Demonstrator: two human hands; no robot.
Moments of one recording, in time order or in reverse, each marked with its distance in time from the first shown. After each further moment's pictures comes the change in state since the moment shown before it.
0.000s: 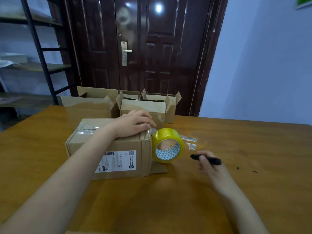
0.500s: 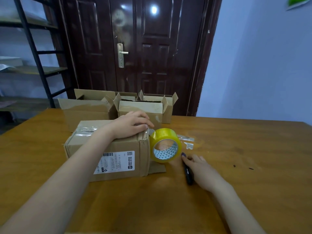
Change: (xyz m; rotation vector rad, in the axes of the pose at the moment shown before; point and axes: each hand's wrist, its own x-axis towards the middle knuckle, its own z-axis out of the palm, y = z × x) left_hand 0.000 -0.001 0.001 0.006 0.003 0.008; right_hand 0.015 0.001 0.020 -0.986 -0.352 -0.006
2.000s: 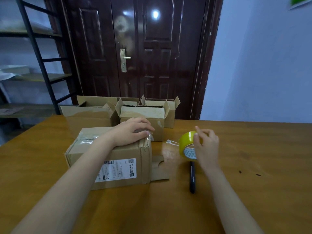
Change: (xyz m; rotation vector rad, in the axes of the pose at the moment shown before) left_hand 0.000 -0.006 0.001 -0.011 0.015 -0.009; right_hand 0.055 -0.003 -0.028 0.610 0.810 0.200
